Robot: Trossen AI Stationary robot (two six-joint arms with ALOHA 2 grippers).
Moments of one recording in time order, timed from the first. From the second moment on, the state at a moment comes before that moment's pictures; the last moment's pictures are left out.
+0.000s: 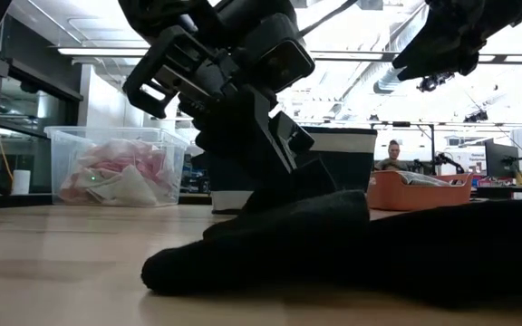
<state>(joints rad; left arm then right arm) -0.17 1.99 1.21 0.00 0.45 0.20 0.29 0.83 0.65 -0.46 0.70 0.52</state>
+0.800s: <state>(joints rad) -0.17 1.94 1.86 -0.75 -0.14 0.51 0.53 0.91 0.65 -0.20 0.82 0.39</state>
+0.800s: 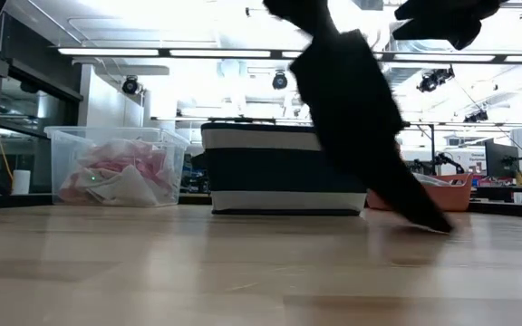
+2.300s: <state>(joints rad) -0.17 1.94 2.06 -0.77 -0.47 0.57 0.48 1.33 0.65 0.47 1.07 0.15</state>
